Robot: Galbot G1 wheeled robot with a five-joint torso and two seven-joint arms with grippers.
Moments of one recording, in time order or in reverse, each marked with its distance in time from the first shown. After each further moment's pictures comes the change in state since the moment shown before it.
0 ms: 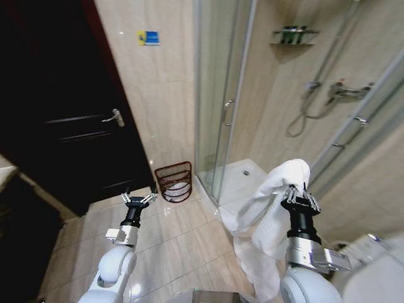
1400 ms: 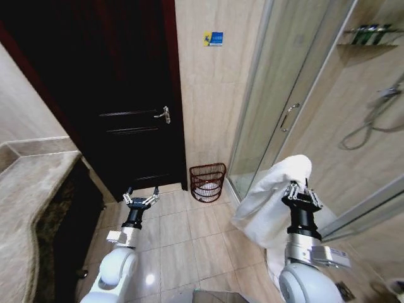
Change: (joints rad) left arm 0.005 0.001 0.007 -0.008 0.007 0.024 0.013; right arm 0.038 -0.007 -0.006 -0.013 0.001 0.032 -0.007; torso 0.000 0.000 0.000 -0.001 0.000
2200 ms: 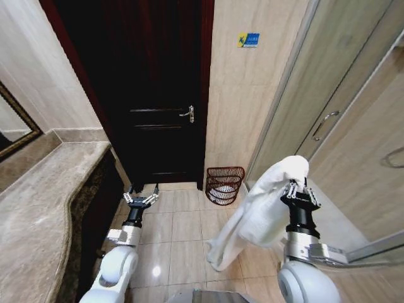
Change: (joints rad) left arm -0.022 0.001 0.011 0.026 0.002 -0.005 -0.004; right arm 0.026 -0.002 0.001 -0.020 -0.005 -0.012 -0.001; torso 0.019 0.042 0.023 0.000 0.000
